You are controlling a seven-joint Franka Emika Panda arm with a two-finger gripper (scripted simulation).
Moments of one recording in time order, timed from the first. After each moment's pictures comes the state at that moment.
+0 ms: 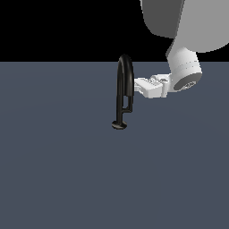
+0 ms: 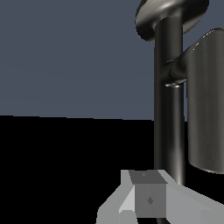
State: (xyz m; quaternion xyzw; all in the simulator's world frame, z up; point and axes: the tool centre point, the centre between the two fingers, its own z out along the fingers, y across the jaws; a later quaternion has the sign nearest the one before) arm 0.111 -0.066 0.176 -0.57 0.46 0.51 0.45
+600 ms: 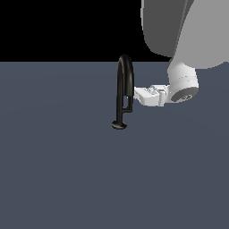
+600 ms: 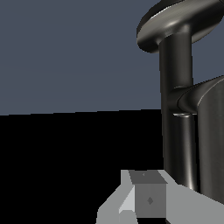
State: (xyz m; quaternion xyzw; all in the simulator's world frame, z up) arm 0.115 -0.064 0.142 -0.52 0.48 0.53 0.46
